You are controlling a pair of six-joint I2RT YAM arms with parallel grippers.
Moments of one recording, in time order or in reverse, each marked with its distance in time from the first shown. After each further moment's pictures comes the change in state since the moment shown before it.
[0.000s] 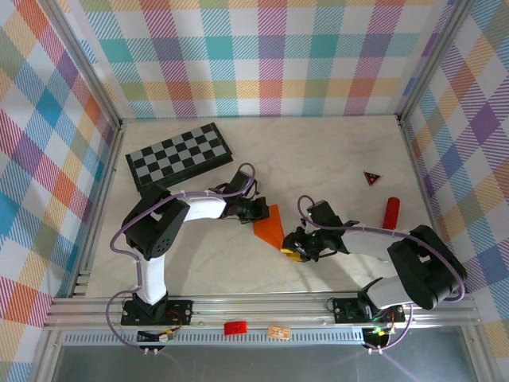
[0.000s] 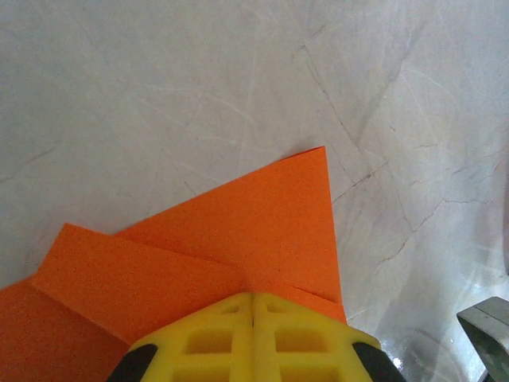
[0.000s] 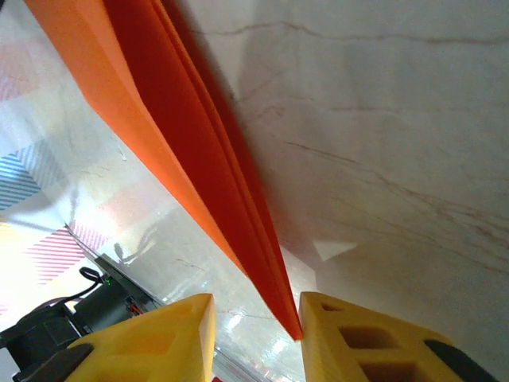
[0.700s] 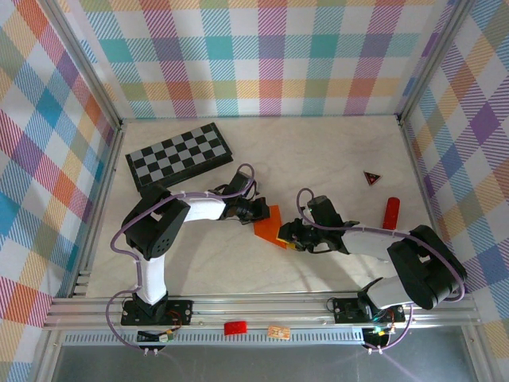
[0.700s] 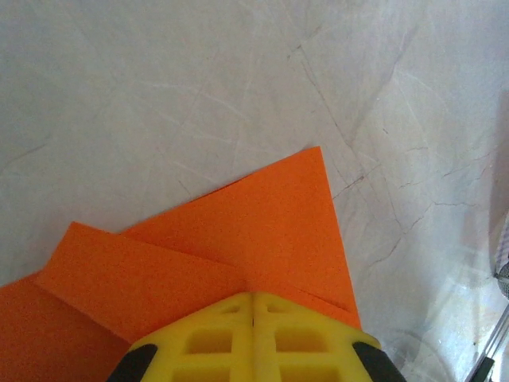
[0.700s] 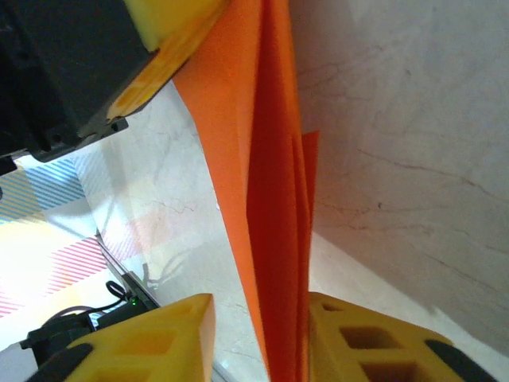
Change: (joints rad) left arm 0.000 0.000 -0.023 0.049 0.015 -0.030; right arm 0.000 0.000 -0.008 0.210 0.040 -0.030
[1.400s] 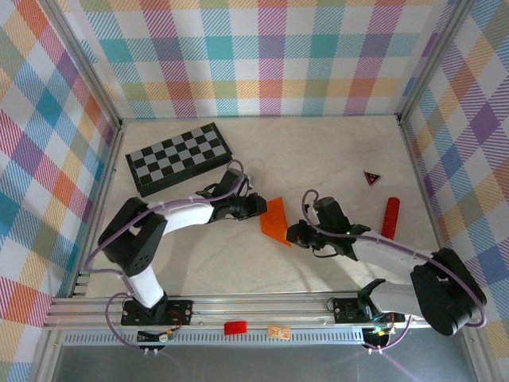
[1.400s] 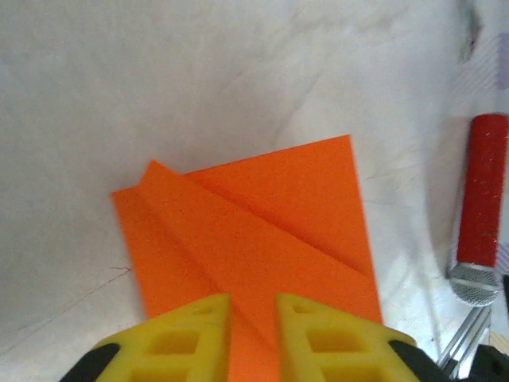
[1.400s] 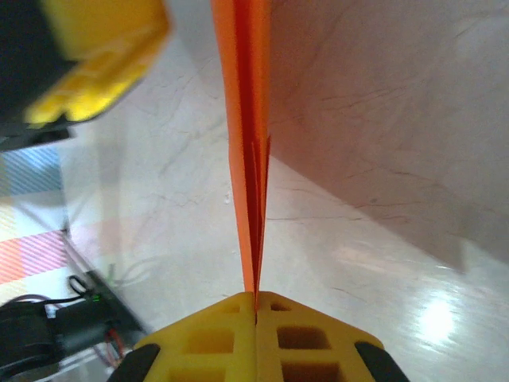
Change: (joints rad) left arm 0.000 -0.235 -0.083 -0.024 -0.080 -0.029; right arm 0.005 -0.211 -0.009 -0.170 0.128 -0.197
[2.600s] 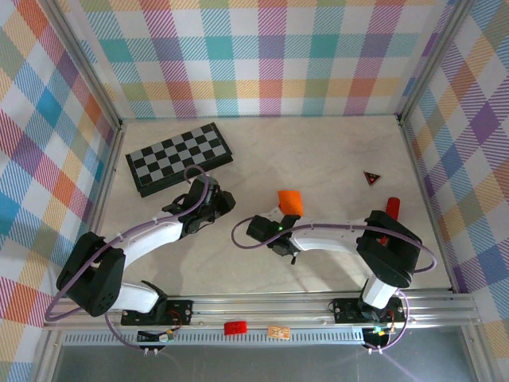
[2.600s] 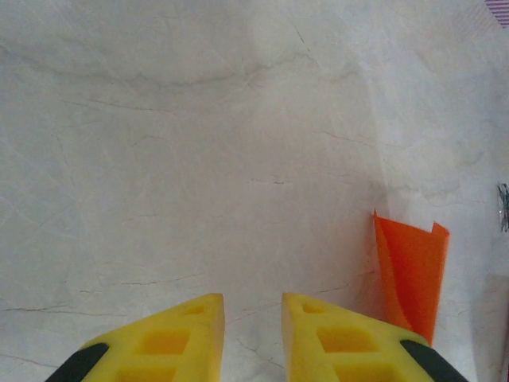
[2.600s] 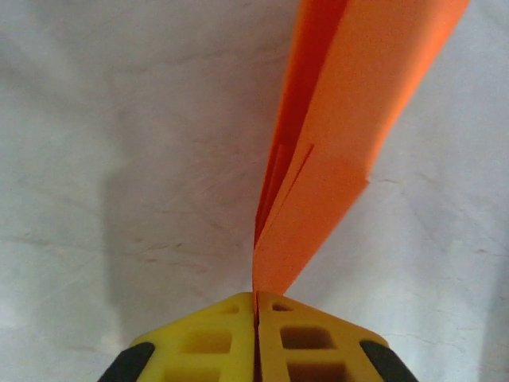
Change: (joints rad) left arm 0.105 -0.324 -0.227 -0.035 -0.333 -0.109; right arm 0.496 0.488 0.523 -0.673 1.017 -0.429
